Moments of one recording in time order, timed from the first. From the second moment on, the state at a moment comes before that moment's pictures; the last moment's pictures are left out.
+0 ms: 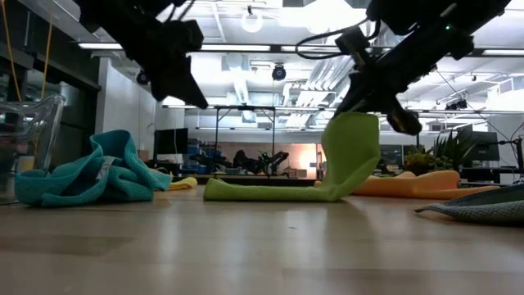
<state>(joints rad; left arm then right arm) 0.21 1.24 0.73 -0.23 -0.14 -0.24 -0.04 1.27 0.60 0.03 0.04 1.24</state>
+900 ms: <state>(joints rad) 0.29 1.22 0.73 -0.16 -0.14 -0.18 0.03 1.69 0.73 0.56 0.18 1.43</state>
